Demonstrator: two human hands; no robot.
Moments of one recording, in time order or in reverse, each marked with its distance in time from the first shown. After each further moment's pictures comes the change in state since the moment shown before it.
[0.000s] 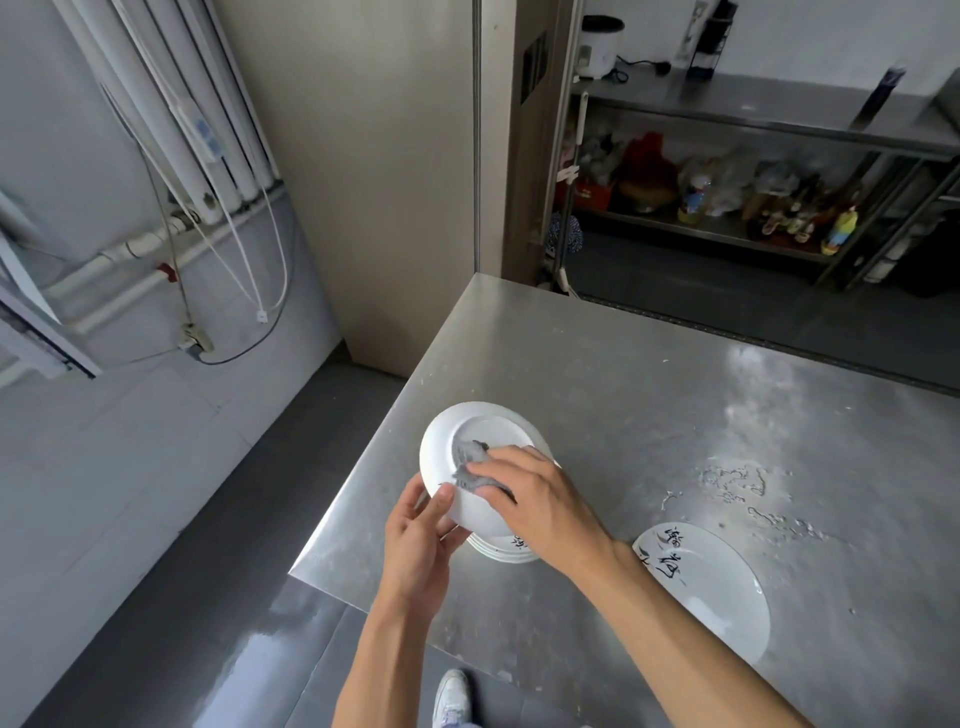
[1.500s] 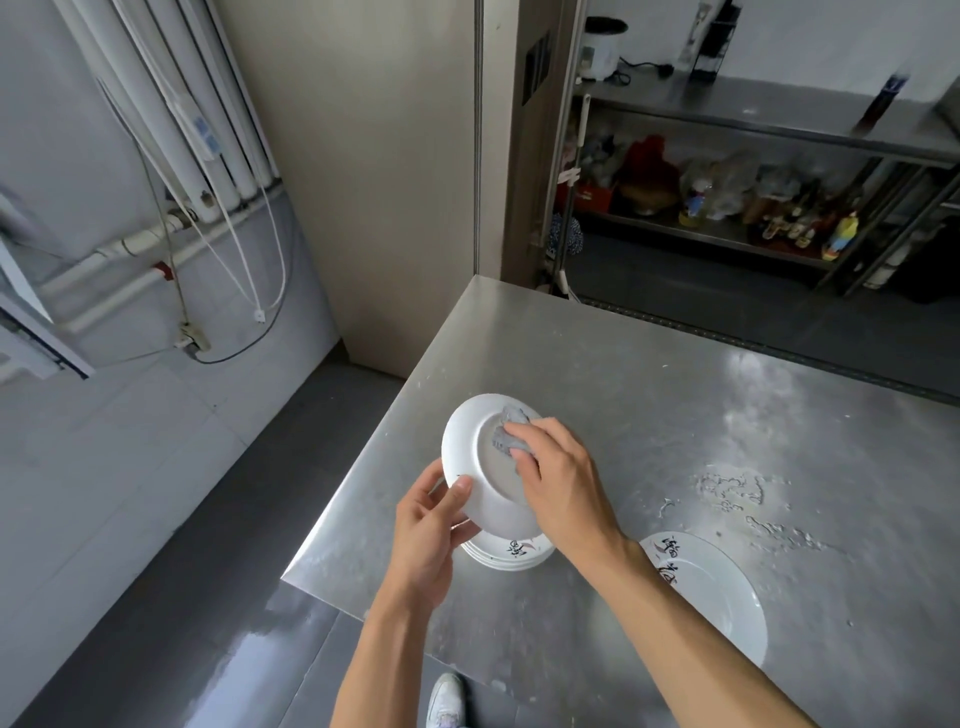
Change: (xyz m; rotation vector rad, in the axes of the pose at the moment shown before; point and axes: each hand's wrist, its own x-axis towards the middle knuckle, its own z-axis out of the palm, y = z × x) left_hand 0.008 0.009 0.022 0.188 -0.034 0.042; right_hand 0.012 0.009 -0.020 0.011 0.220 0.186
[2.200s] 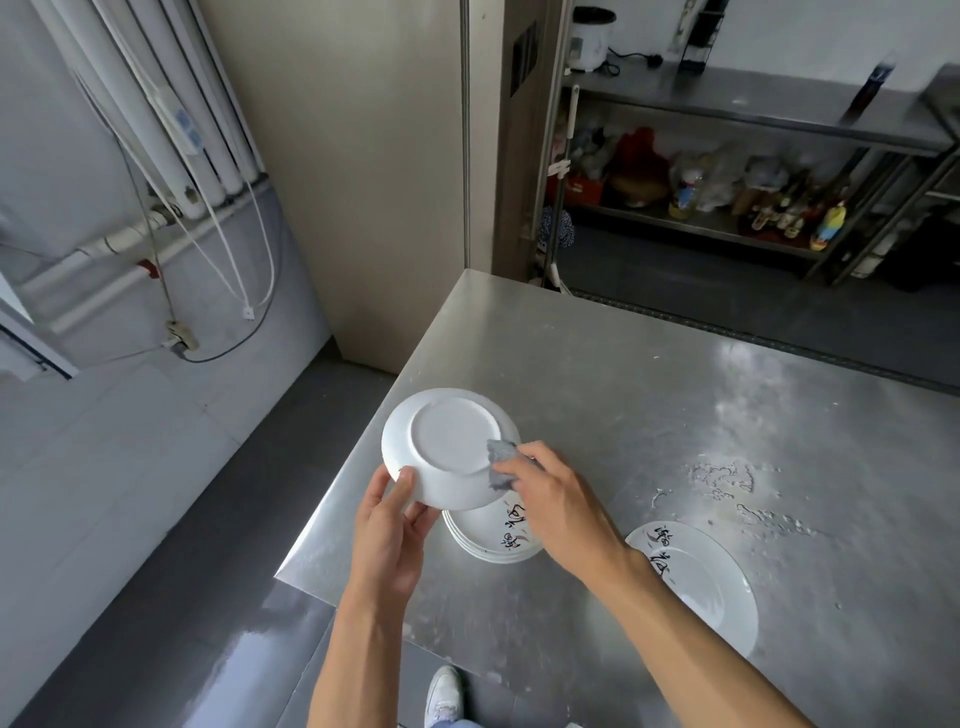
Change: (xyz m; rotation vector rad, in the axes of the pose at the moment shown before) left_hand 0.007 0.003 -0.025 -0.269 0.149 -0.042; right_hand -0.024 0.026 0.006 -0.051 -0.275 -0.065
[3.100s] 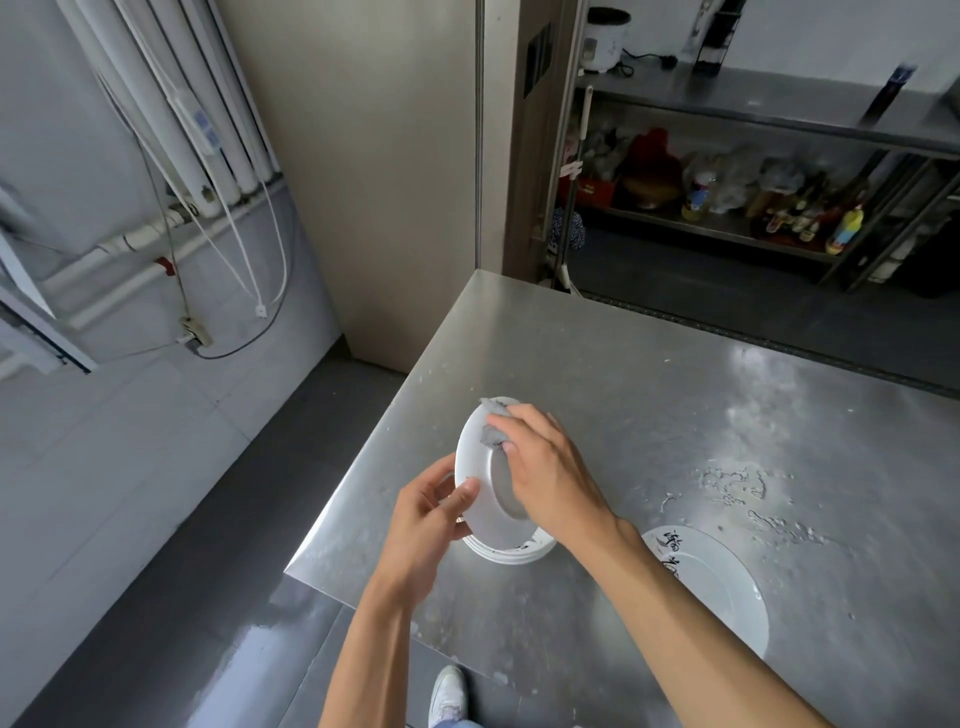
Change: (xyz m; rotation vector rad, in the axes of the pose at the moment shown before) left_hand -0.023 0.009 0.026 0.490 -0.267 0.065; right_hand 0.034 -0.024 -0.006 0.022 0.176 -0.059
